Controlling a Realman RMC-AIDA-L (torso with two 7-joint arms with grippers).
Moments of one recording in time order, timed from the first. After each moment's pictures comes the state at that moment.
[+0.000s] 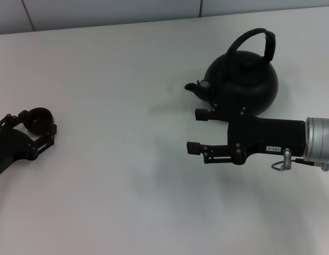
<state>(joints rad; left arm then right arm) -0.41 -2.07 0.76 0.22 1.42 1.02 -0.57 0.35 2.09 -1.01 -0.64 -1.64 -1.53 1.15</state>
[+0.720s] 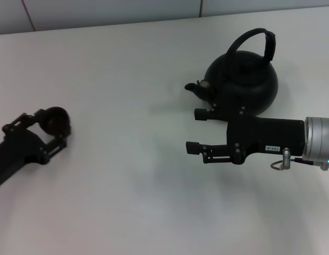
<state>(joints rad) -0.39 -2.07 0.81 0.23 1.43 1.17 -0.57 0.35 2.09 -1.02 -0.64 -1.64 -1.53 1.15</state>
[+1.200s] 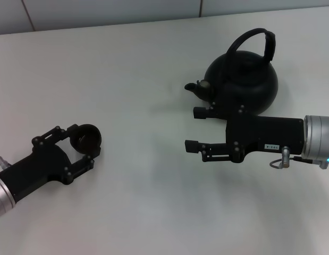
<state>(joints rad) -0.37 -2.07 0.98 0.25 1.43 1.26 -0.57 0.36 2.09 -1.02 -0.64 -1.64 -1.53 1.15</state>
